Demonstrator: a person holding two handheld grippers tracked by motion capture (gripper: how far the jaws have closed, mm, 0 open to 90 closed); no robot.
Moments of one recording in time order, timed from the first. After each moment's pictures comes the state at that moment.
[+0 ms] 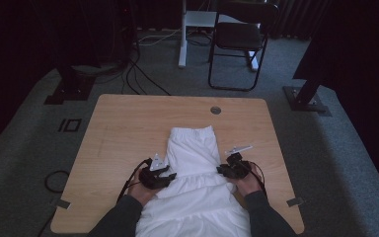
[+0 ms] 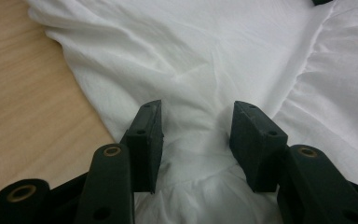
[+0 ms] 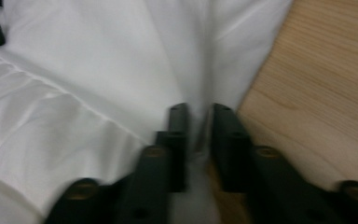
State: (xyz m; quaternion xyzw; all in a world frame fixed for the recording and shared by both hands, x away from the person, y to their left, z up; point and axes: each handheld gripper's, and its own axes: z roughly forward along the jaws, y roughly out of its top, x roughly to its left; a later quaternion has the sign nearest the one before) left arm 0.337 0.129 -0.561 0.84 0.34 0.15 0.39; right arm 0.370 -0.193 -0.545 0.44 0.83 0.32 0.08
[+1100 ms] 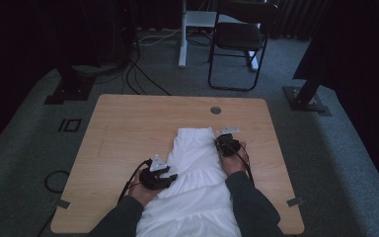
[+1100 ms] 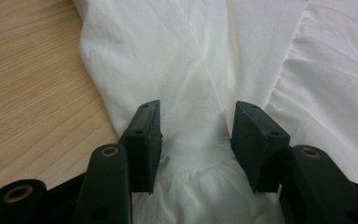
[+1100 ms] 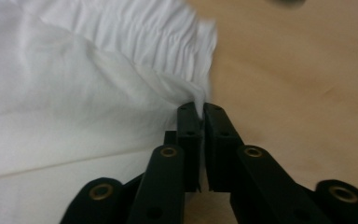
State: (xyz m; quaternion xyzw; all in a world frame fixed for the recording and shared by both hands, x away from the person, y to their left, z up) left arm 0.336 0.127 -0.561 0.84 0.34 0.14 0.40; right arm 0.448 -0.164 -0.553 0.47 0.79 0.31 0.23
